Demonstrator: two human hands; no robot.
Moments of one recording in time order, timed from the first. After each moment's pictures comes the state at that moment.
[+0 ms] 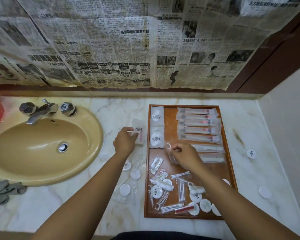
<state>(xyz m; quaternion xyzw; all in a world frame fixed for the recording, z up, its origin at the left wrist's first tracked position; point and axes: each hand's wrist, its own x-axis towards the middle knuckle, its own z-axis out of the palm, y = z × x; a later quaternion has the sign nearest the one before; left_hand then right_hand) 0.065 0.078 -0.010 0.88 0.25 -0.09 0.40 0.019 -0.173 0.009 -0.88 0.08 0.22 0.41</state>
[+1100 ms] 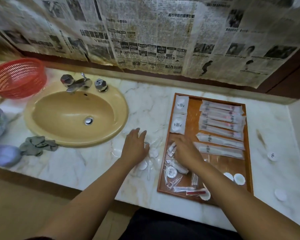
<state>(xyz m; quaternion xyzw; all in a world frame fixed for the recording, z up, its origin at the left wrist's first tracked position) -0.060 0.124 -0.031 0.99 0.03 -0.06 0.15 -0.024 -0.113 -0.011 -0.94 -0.16 0.21 0.20</state>
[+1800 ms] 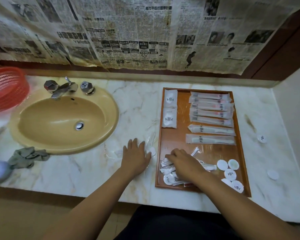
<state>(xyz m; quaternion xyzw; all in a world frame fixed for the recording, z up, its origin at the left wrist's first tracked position) -0.093 0.097 -0.035 0.98 0.00 -0.18 0.09 -0.086 -0.136 -0.012 -0.93 -0.25 0.27 0.08</state>
